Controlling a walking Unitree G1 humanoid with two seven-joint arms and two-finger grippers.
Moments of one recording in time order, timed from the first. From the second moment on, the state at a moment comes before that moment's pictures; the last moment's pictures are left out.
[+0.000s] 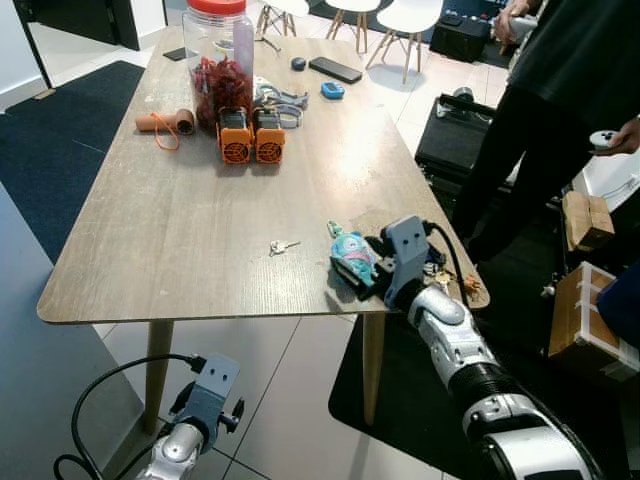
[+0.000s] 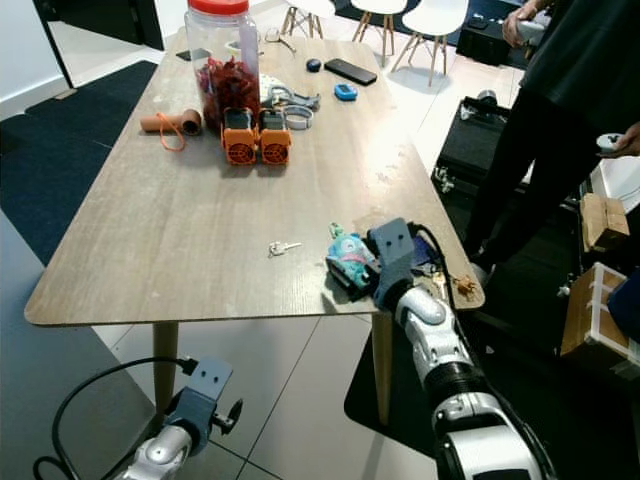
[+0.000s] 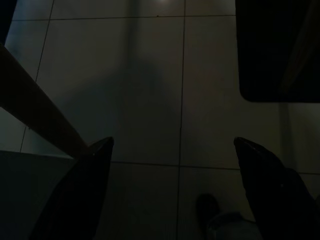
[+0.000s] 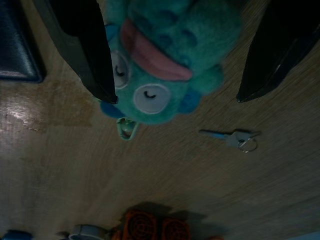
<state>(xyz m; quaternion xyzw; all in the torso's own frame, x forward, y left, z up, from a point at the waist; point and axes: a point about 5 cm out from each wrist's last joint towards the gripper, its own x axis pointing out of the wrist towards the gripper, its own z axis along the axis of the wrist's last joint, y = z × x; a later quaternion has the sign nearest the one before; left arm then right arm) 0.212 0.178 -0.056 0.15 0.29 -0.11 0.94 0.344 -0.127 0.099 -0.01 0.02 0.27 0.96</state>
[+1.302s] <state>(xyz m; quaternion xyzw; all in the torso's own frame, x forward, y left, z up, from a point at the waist) 0.213 0.181 -0.055 0.15 0.29 -0.12 0.94 0.360 -0.117 0.104 0.03 0.05 0.23 0.97</state>
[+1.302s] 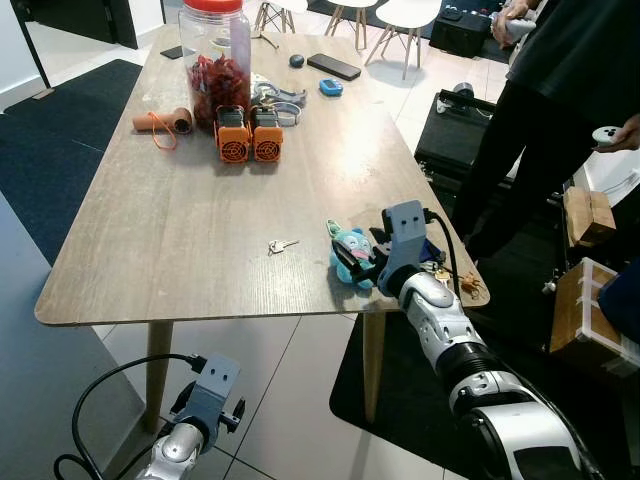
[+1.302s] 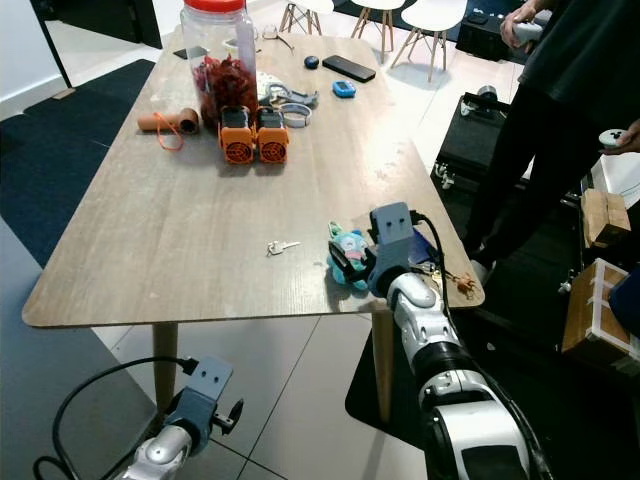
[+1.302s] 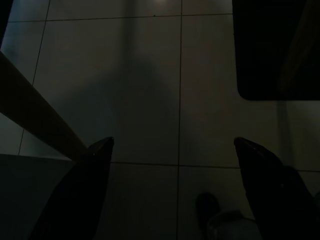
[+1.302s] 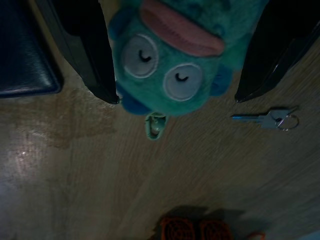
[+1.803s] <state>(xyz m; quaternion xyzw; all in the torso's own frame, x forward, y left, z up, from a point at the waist) 0.212 0.181 -0.056 0.15 0.29 -0.12 0.94 0.358 -0.111 0.098 0.01 0.07 0.24 0.97</state>
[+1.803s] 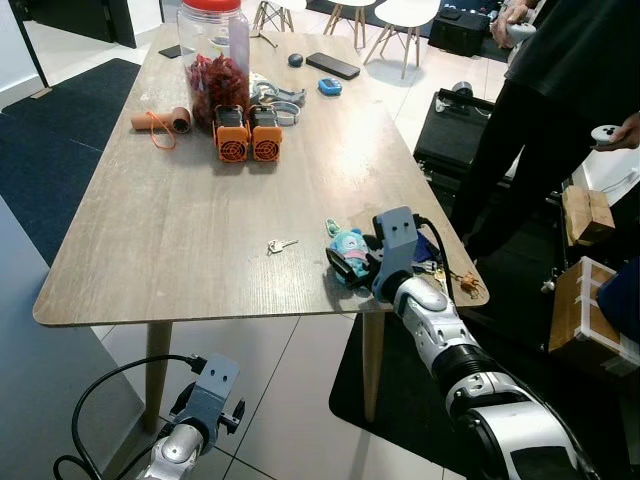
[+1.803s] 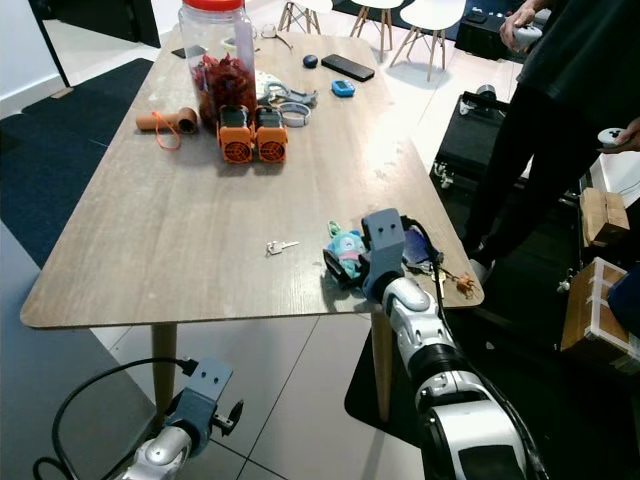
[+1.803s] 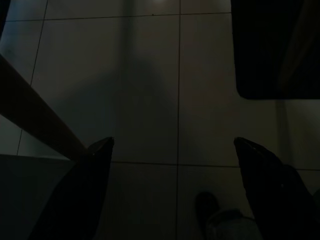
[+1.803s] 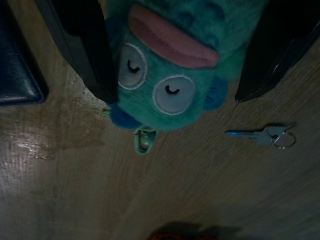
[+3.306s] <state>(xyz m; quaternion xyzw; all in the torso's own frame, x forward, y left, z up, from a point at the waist) 0.214 0.180 -0.055 0.15 0.29 -0.12 0.94 0.353 -0.114 0.080 -0.03 0.12 0.23 0.96</state>
